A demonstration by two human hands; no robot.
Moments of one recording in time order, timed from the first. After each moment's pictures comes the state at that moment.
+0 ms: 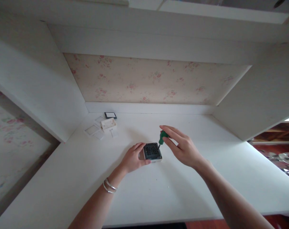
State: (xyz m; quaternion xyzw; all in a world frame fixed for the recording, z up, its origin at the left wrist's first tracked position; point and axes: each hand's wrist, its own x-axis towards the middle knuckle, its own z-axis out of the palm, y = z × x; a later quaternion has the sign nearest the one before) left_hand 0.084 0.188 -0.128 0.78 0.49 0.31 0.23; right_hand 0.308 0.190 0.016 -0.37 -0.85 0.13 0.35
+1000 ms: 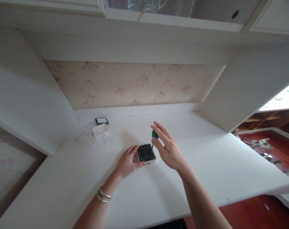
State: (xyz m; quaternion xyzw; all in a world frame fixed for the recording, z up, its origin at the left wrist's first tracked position) left_hand 0.085 0.193 -0.136 0.79 0.48 0.32 0.22; right_hand 0.290 0.178 0.004 -0.44 -0.78 0.11 0.43
